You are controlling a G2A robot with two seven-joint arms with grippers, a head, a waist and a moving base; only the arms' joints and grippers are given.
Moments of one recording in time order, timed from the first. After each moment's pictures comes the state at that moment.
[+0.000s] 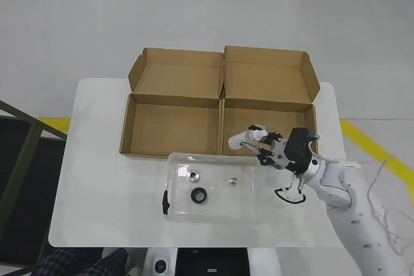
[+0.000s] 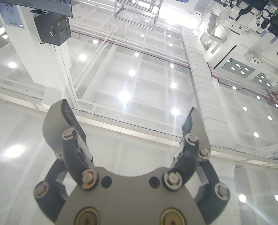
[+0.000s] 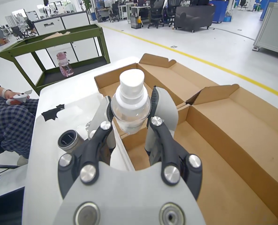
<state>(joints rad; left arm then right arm) -0.03 -0.30 -0.61 -1.22 3.05 0.21 0.06 -1.27 -1.08 1.32 -1.75 -1.01 -0.78 0.05</state>
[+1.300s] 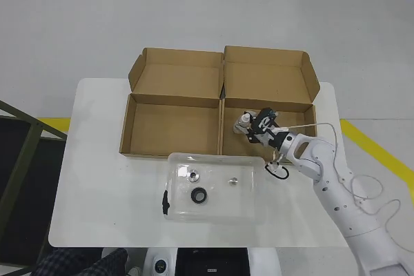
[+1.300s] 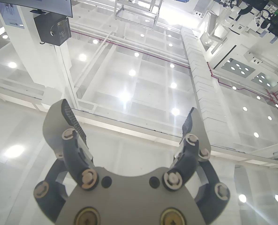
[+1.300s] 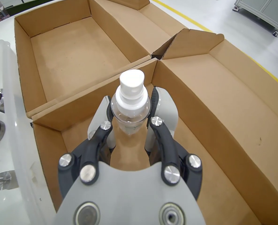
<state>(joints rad) -0.03 -0.30 -0.61 -1.22 3.05 0.21 0.06 -0.97 -1.13 1.10 -1.40 -1.26 -0.60 0.09</state>
